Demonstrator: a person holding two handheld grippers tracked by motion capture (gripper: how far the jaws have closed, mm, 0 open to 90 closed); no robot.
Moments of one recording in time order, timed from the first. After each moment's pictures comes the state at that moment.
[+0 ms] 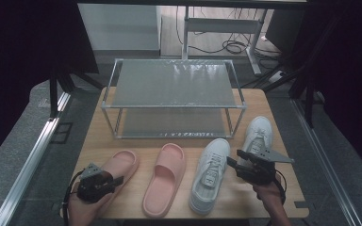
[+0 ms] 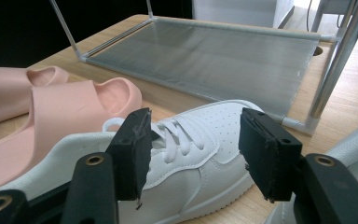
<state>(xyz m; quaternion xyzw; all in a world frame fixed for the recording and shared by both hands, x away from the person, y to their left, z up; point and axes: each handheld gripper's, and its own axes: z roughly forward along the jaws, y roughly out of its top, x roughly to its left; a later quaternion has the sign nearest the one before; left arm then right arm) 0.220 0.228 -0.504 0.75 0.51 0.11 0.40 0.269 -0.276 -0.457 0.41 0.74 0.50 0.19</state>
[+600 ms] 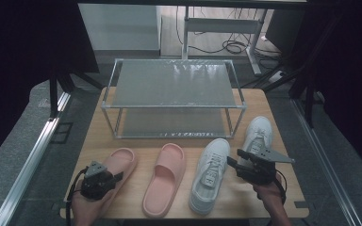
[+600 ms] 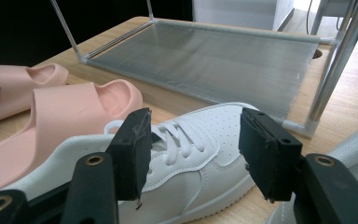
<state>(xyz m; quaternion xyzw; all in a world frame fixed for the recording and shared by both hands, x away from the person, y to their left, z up) 0.225 0.221 -0.497 0.75 0.52 0.14 0.39 0.268 -0.276 -0.456 0.41 0.74 0.51 0.19</state>
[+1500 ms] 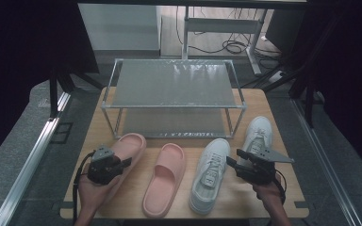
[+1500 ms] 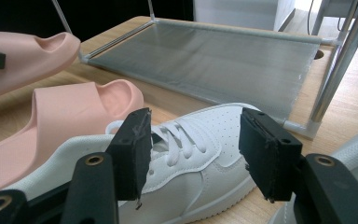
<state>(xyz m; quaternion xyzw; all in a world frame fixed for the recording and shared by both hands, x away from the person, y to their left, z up) 0.258 0.198 -0.462 0.76 0.48 0.13 0.42 0.269 -0.275 -0.456 0.40 0.74 0.51 0.19</state>
